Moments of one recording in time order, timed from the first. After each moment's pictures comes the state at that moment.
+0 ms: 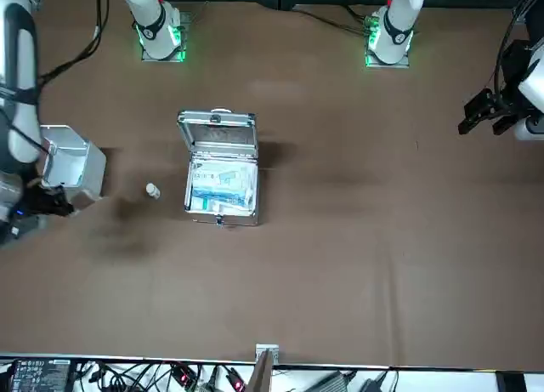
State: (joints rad) arm 0.00 0.49 -0.21 -1.50 0.13 1.92 -0.64
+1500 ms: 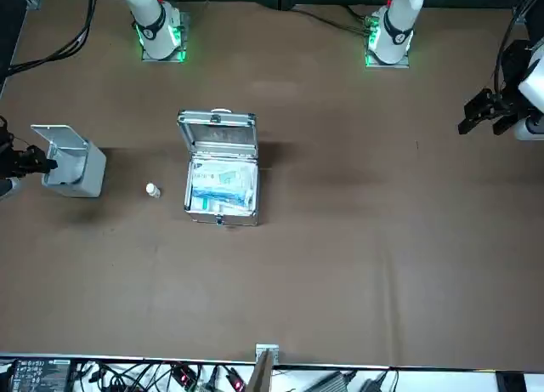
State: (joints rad) arm -0.26 0.46 -0.20 -1.59 0.09 1.72 -0.86
